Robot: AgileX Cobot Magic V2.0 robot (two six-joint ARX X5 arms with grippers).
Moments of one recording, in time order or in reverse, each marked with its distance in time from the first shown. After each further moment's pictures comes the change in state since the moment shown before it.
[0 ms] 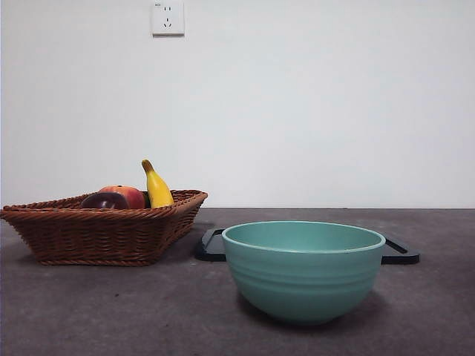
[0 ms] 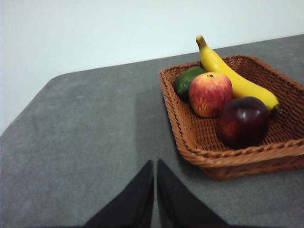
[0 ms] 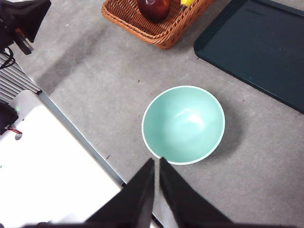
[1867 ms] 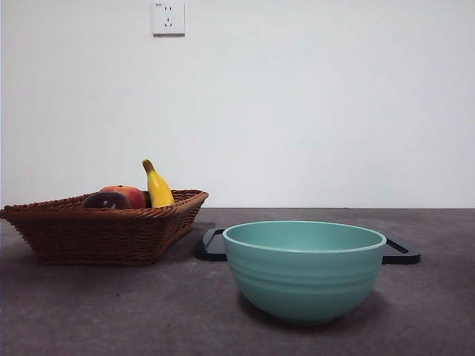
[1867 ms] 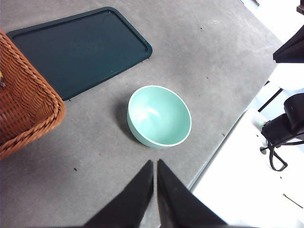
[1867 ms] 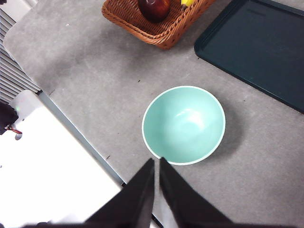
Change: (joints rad) left arm -0.317 0.819 0.947 -0.747 0.576 -0.072; right arm 0.000 0.000 0.000 0.000 0.000 0.000
